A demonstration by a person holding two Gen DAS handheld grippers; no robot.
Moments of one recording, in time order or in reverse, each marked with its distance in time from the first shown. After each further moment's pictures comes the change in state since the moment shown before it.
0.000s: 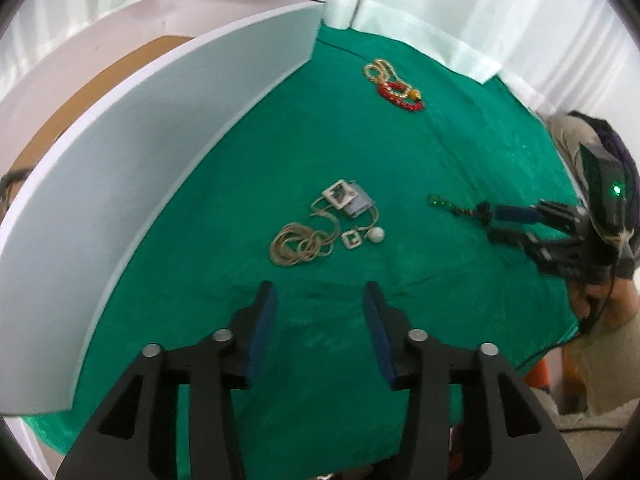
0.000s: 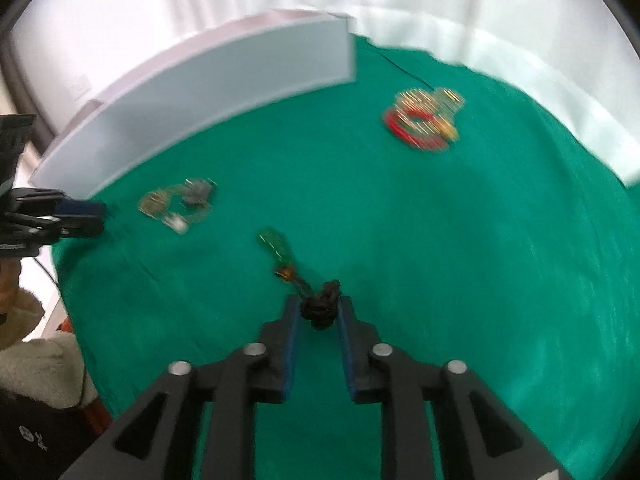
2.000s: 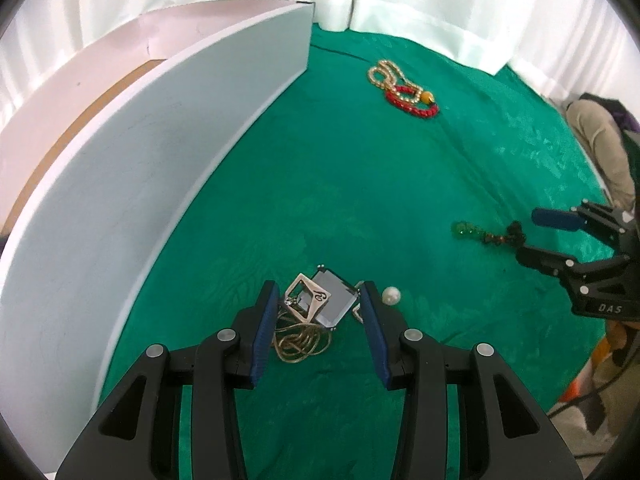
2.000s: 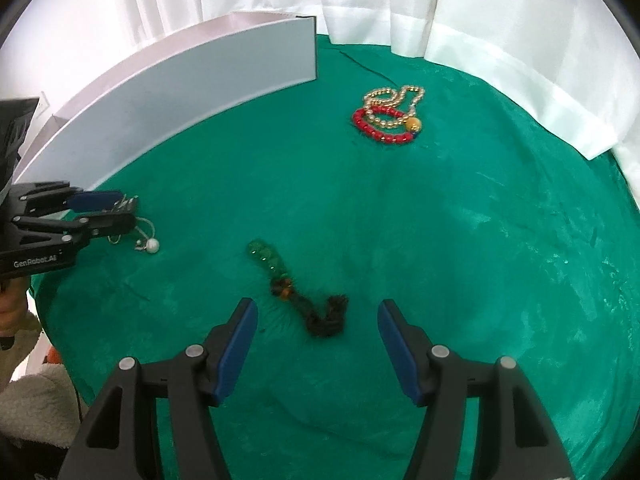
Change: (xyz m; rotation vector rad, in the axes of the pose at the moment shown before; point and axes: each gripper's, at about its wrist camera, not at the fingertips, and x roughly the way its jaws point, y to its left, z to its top) left arm 0.022 -0.006 0.026 0.058 -0.015 0.078; right arm -0.002 0.028 0.015 0.020 -0.006 -0.117
